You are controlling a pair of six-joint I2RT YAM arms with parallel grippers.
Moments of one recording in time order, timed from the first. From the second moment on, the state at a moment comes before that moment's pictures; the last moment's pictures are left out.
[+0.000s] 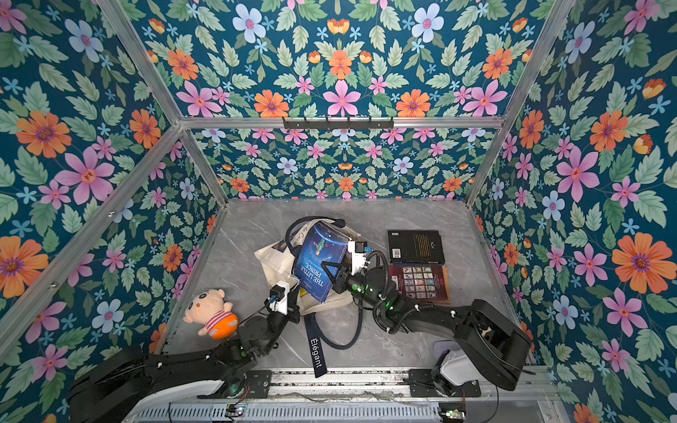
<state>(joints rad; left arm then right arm) -1.02 0.97 0.02 0.92 -0.61 -0.02 0.87 1.37 0.56 0.88 -0.10 0.77</state>
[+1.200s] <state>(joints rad) -1.02 1.01 0.04 0.90 -0.62 -0.02 0.86 0.39 0.20 0.15 0.67 0.90</state>
